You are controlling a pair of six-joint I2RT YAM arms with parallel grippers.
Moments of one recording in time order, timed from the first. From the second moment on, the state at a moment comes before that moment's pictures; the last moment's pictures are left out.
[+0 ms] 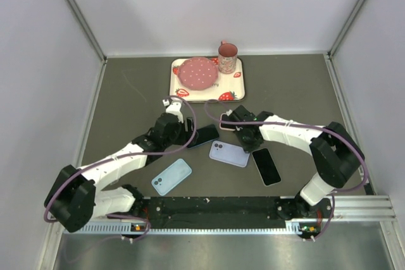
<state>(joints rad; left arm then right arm) -0.64 1.16 0.58 -0.02 -0.10 -0.48 0.75 1.60 0.97 -0.68 0.16 0.28</state>
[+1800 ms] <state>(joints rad) -0.18 1.36 0.43 0.20 0.47 -0.72 0.54 1.77 1.04 -0.27 -0.48 0.36</state>
